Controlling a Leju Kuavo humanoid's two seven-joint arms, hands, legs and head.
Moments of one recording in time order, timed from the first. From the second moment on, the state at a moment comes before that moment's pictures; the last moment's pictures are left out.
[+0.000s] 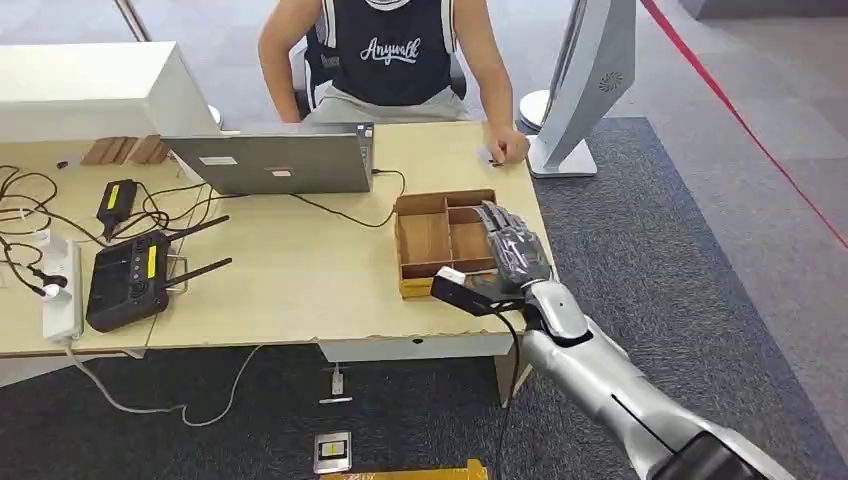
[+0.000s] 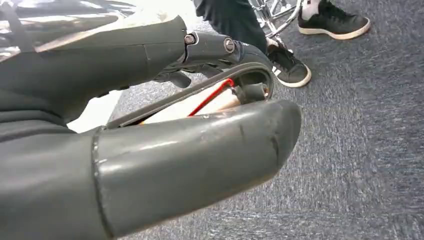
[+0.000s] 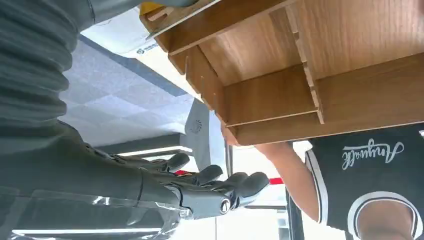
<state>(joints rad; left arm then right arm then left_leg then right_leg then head) -0.18 -0.15 0.88 -0.15 -1.37 0.57 0.07 -0.64 -0.20 0.76 -0.83 0.83 -0.43 0.18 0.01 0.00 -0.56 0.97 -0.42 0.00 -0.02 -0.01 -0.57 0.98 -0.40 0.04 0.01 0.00</state>
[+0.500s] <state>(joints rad) -0.18 -0.15 0.89 -0.15 -1.38 0.57 0.07 -0.65 -0.19 0.76 -0.79 0.81 -0.39 0.16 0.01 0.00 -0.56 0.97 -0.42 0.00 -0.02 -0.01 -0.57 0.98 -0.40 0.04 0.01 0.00</state>
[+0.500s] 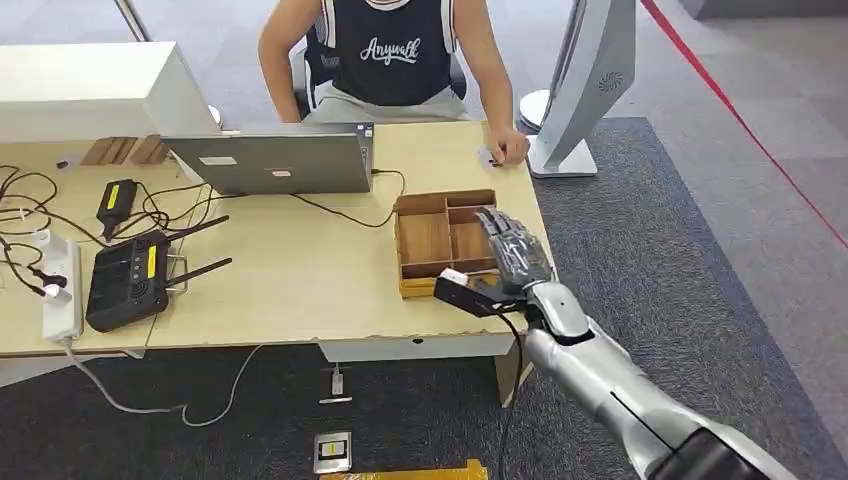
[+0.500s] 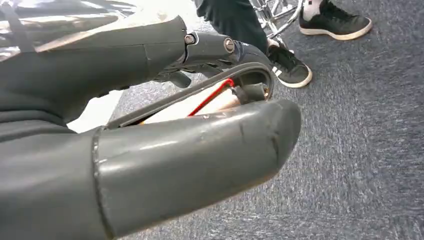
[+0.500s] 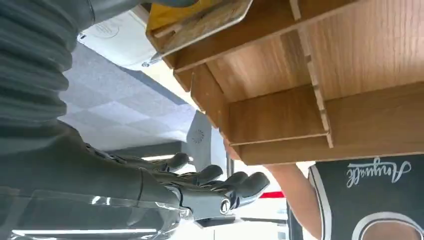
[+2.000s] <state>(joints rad) -0.16 -0.15 0.93 -0.15 -1.37 0.57 0.05 -0.68 -0.17 0.79 -0.72 0.78 -0.35 0.18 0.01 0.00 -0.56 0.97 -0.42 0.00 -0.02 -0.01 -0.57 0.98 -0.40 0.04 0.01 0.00</state>
